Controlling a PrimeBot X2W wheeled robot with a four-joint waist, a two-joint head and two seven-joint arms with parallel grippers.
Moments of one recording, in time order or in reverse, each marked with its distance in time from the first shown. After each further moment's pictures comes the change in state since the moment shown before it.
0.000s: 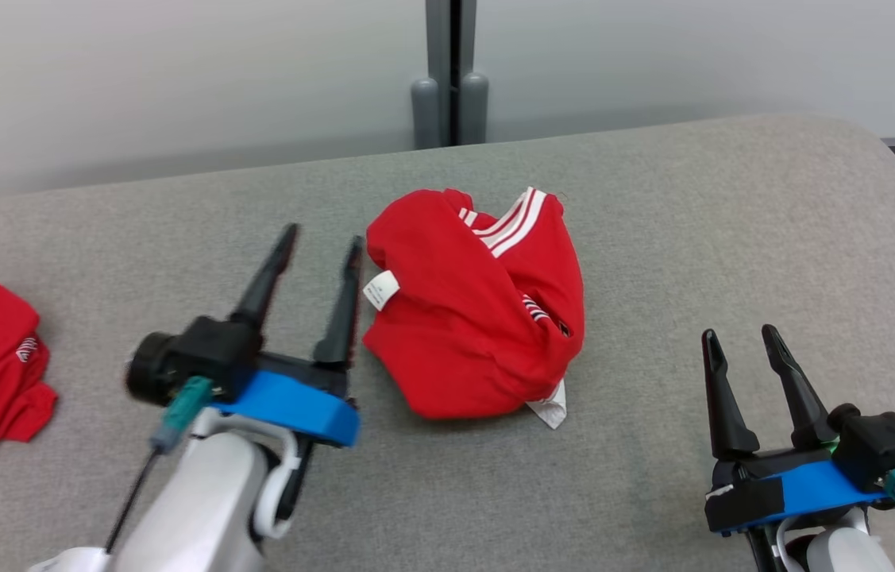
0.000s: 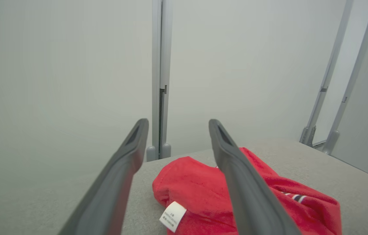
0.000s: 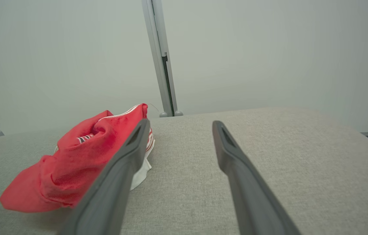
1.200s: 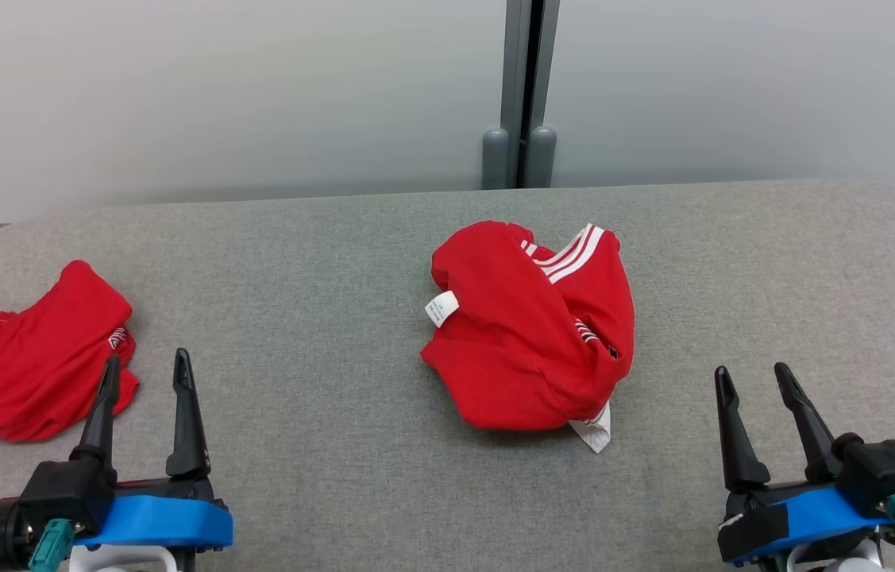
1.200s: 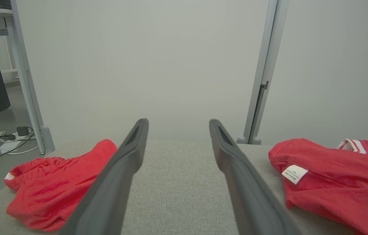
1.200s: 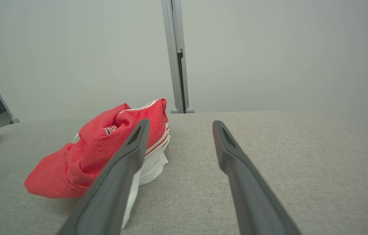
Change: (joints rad) left arm 0.368 -0.002 0.425 -0.158 0.150 0.003 -0.001; right arm 0.056 0.000 -0.043 0.026 -0.044 0.000 0.014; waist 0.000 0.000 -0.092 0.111
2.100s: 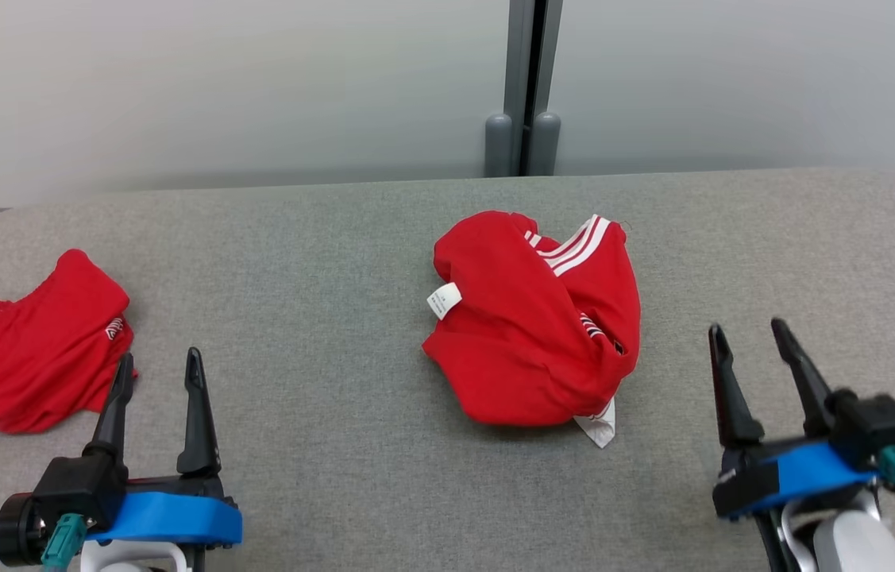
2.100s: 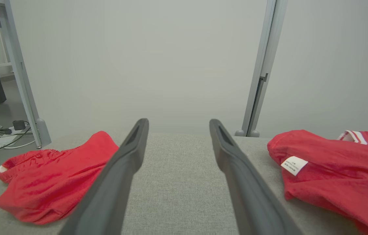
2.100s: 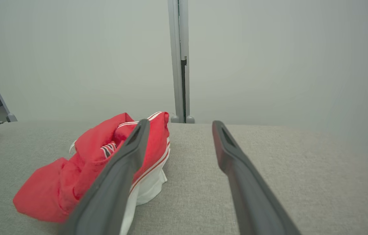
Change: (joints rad) left arm -0.012 -0.043 0.032 0.028 0.048 -0.043 0.000; right arm -0.074 0.000 -0.001 -0.007 -0.052 0.000 0.028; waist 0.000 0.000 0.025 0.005
